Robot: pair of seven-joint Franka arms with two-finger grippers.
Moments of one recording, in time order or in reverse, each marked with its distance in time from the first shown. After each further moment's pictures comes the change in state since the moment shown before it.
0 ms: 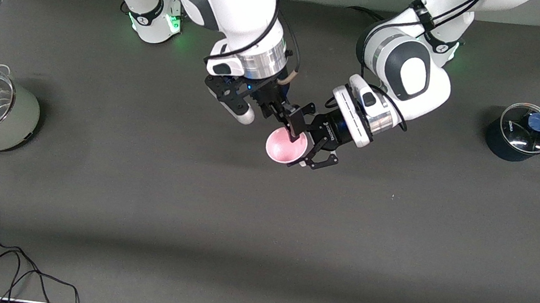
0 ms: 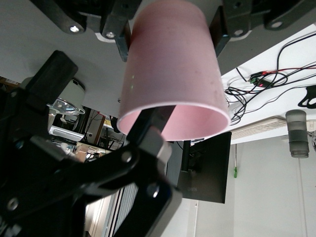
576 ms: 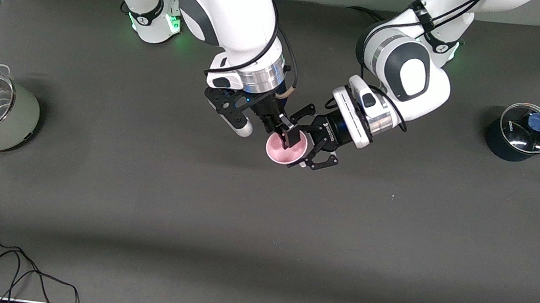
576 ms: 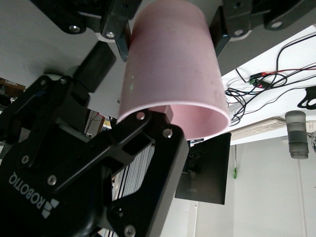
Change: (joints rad) left arm -0.005 0.003 0.003 0.001 0.000 0.005 0.004; right arm -0.003 0.027 -0.011 0.019 -0.001 0.001 0.000
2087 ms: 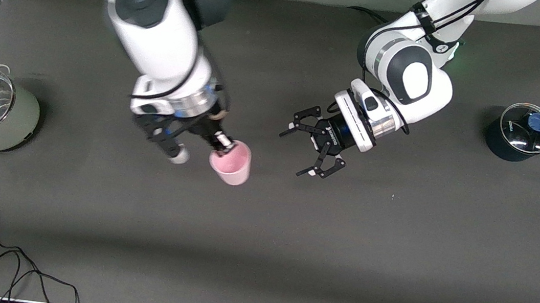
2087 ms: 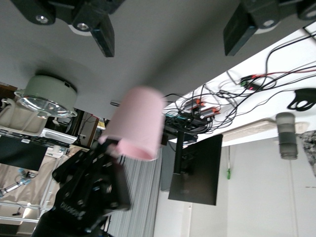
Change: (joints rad) left arm 0.013 0.010 0.014 0.003 -0.002 0.014 0.016; right arm -0.212 -0.043 -0.008 0.029 0.074 -0.235 -0.455
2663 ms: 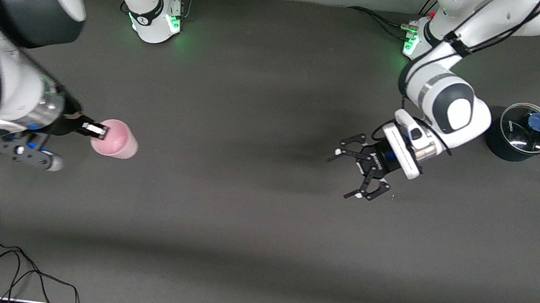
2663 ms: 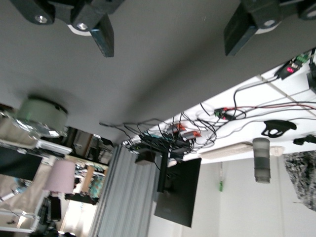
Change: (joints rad) left arm 0.351 0.004 -0.047 -0.252 0.195 -0.255 0.006; right arm -0.358 -0.102 -0.009 -0.109 0.030 -0.299 -0.710
